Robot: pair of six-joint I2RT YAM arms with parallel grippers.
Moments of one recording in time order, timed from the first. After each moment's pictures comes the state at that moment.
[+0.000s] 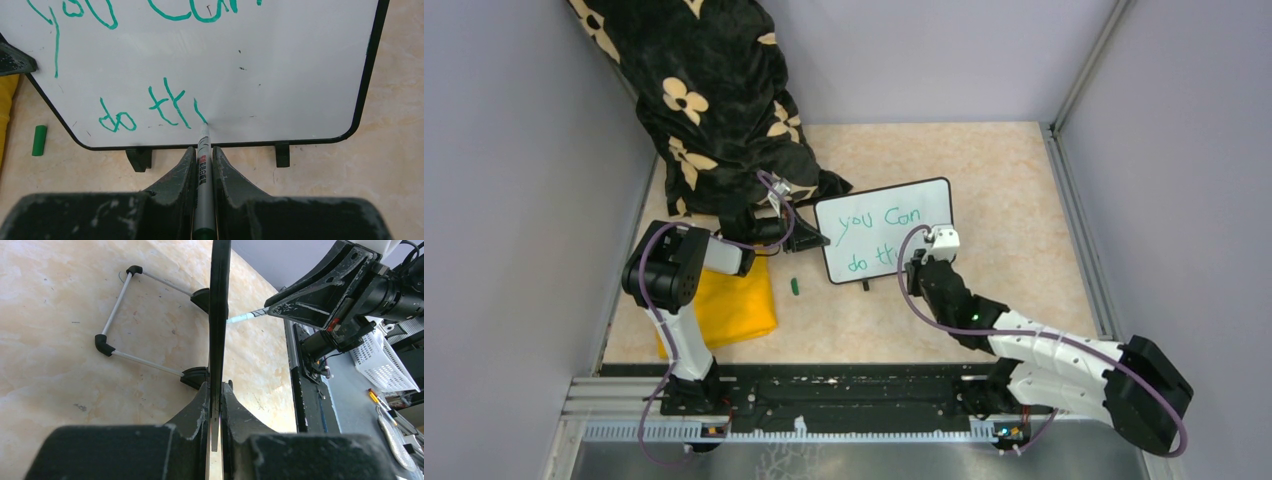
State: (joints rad) left arm -0.24 1.90 0.71 1.12 1.17 -0.55; right arm 0.87 0.98 0.40 0.14 0.57 0.46
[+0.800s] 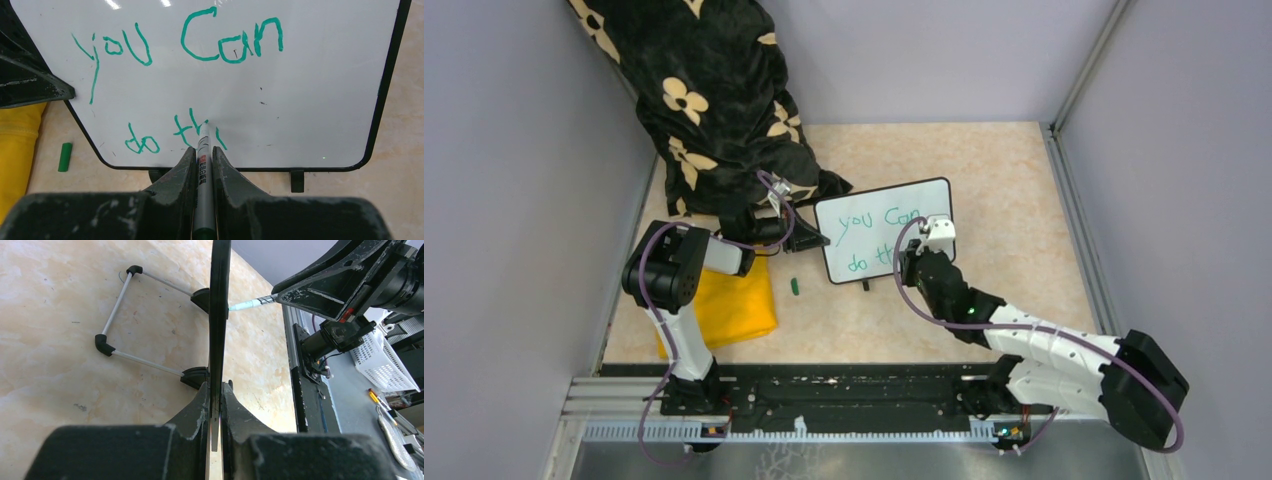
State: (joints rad) left arm -0.24 1.90 0.71 1.12 1.17 -0.55; right arm 0.87 1.01 0.46 0.19 0.56 0.42
